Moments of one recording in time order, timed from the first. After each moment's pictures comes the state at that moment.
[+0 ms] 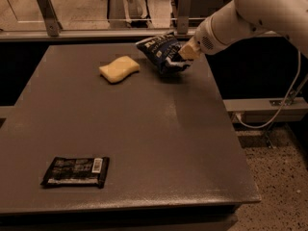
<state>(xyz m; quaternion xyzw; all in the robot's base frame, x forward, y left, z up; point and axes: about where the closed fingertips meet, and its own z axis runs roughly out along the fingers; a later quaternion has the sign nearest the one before) 0.674 -0.114 0.910 -0.43 0.82 0.07 0.38</state>
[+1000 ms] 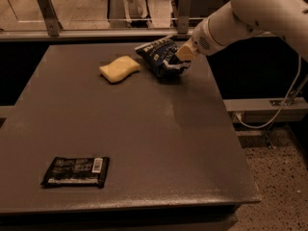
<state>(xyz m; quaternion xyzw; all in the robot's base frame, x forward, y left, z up) 0.675 -0.109 0.907 -0.41 0.82 0.08 0.38</state>
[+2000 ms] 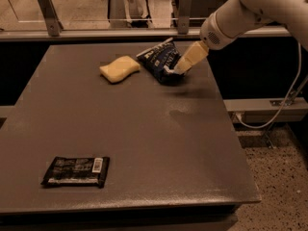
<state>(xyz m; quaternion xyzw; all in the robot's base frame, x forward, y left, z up) 0.684 -0.137 0.907 -0.45 0.82 0.06 0.35</state>
